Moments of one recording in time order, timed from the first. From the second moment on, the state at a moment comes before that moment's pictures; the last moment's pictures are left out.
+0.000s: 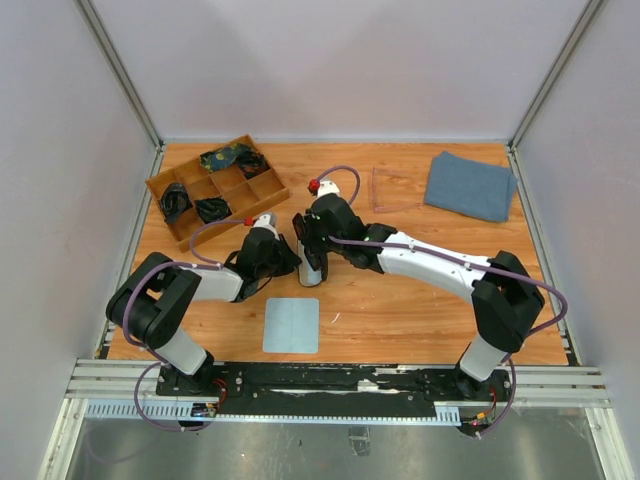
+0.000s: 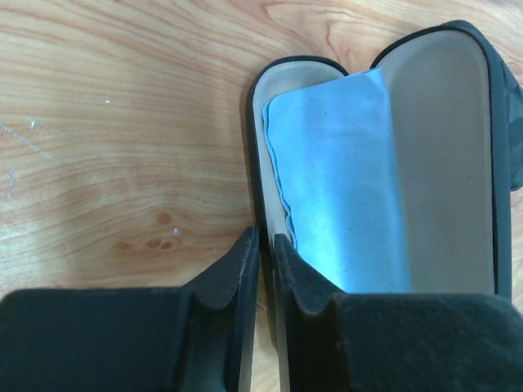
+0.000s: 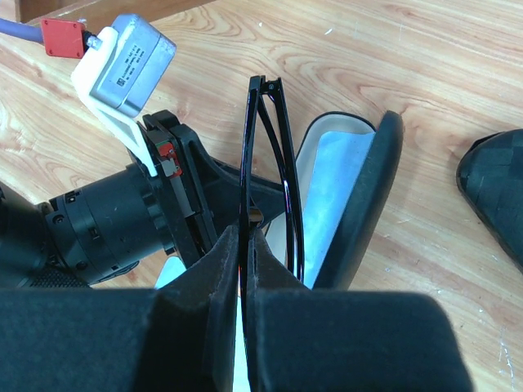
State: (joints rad) left arm -0.51 1.58 0.50 0.50 0.00 -0.70; right arm 0.91 1.66 1.23 -0.17 0.16 0.49
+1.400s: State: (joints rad) left arm -0.53 1.55 0.47 0.50 0.02 -0.73; right arm 0.93 1.75 1.27 -0.22 0.16 0.54
